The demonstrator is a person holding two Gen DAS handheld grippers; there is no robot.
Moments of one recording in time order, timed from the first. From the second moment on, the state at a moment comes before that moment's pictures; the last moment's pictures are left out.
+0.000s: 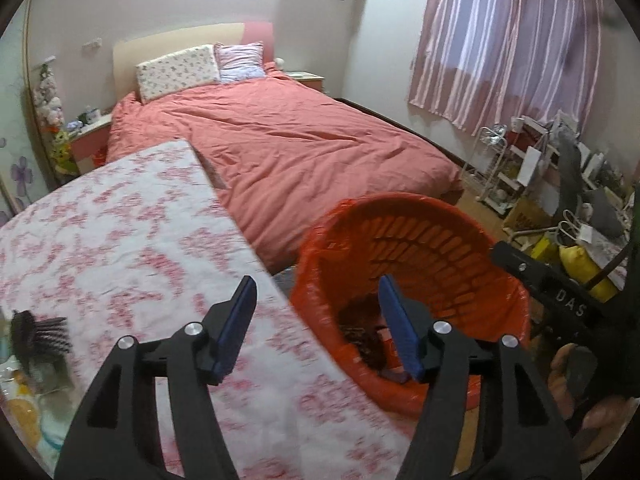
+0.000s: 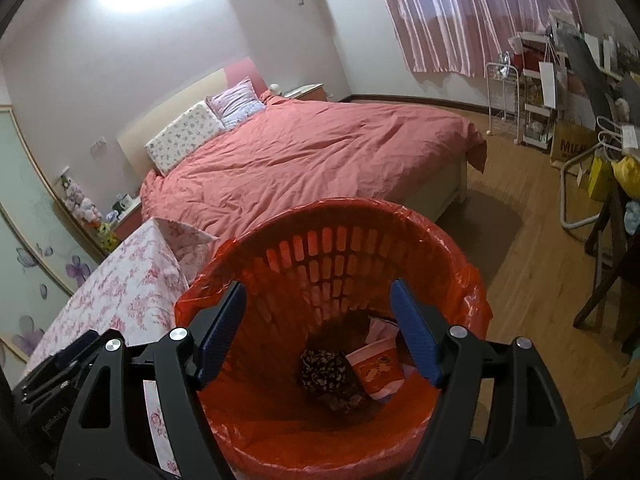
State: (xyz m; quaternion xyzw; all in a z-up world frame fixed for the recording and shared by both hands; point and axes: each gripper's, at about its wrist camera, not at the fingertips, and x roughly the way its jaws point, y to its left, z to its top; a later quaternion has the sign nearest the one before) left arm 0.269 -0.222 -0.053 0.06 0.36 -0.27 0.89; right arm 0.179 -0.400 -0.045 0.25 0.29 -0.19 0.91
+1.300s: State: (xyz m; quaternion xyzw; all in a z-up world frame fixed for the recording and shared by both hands) left arm 0.366 0.128 -0.058 -0.06 0.41 0.06 0.91; right arm 0.224 -0.215 -0.019 0.11 0.34 -0.03 0.93
